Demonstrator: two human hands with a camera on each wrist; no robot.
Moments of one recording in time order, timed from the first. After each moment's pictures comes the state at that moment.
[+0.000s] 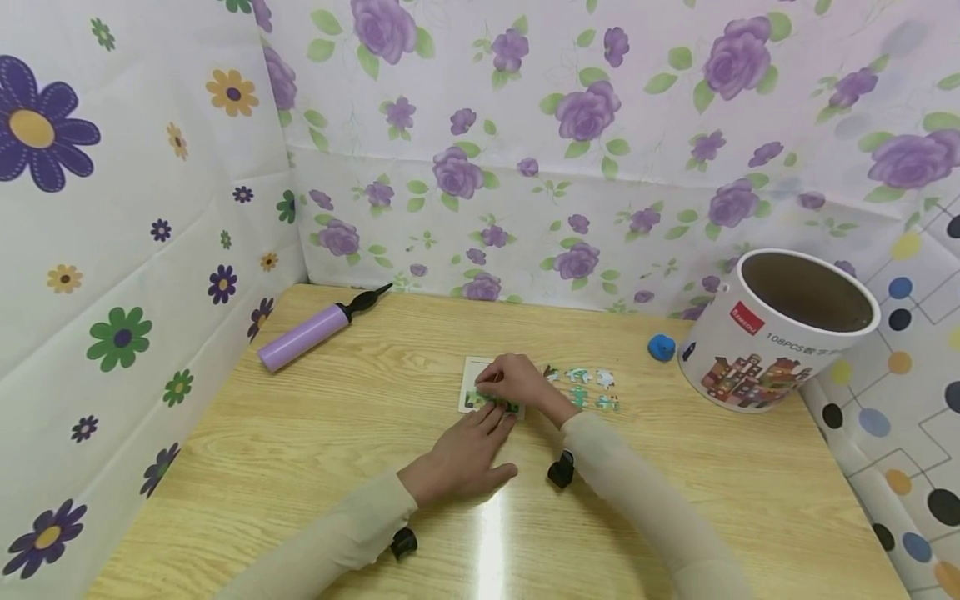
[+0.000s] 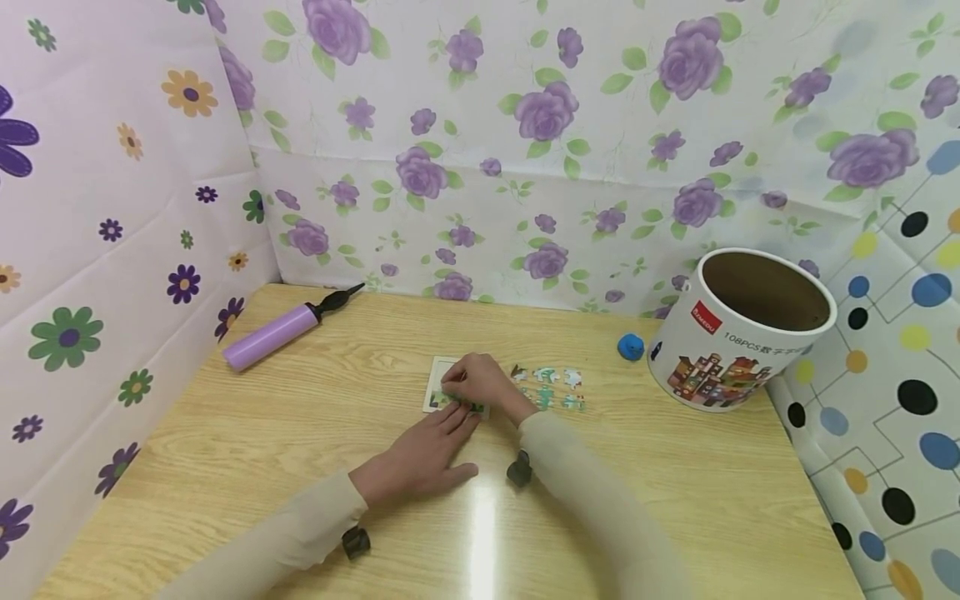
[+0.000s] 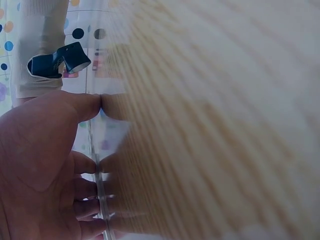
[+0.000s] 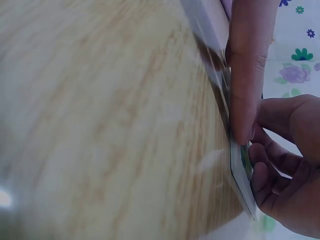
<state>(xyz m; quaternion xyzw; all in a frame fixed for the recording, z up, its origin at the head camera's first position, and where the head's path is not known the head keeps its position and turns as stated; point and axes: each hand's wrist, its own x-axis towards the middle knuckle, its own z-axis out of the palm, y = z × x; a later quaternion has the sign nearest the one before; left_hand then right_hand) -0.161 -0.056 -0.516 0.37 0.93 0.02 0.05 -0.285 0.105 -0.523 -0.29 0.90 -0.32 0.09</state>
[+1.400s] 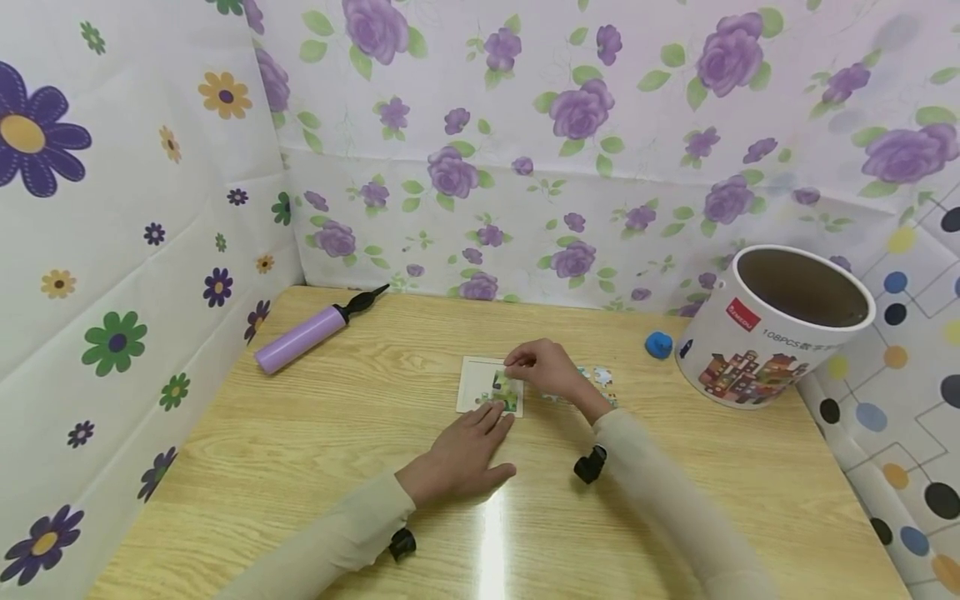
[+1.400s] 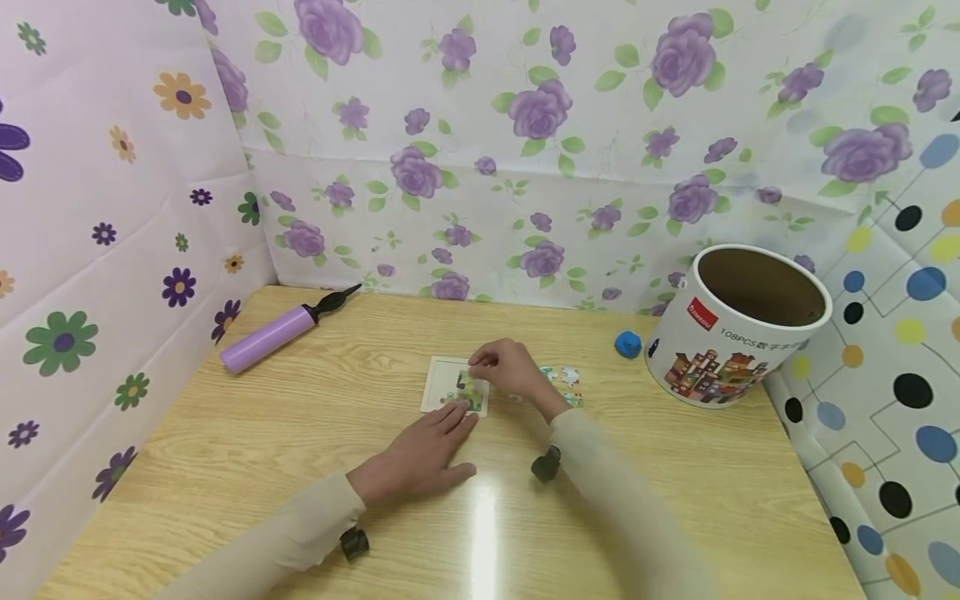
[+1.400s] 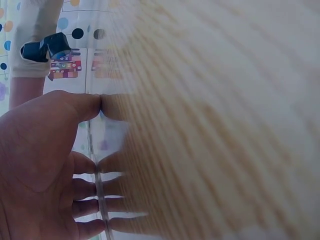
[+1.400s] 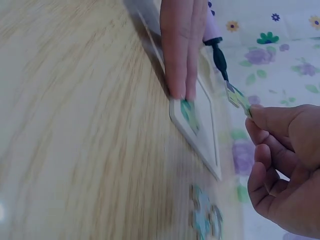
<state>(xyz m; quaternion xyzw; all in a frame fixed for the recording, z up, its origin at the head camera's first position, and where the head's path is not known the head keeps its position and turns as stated) -0.163 -0.056 -0.519 0.35 0.93 0.05 0.08 -0.279 0.153 -0.493 -0.23 0.89 -0.39 0.08</state>
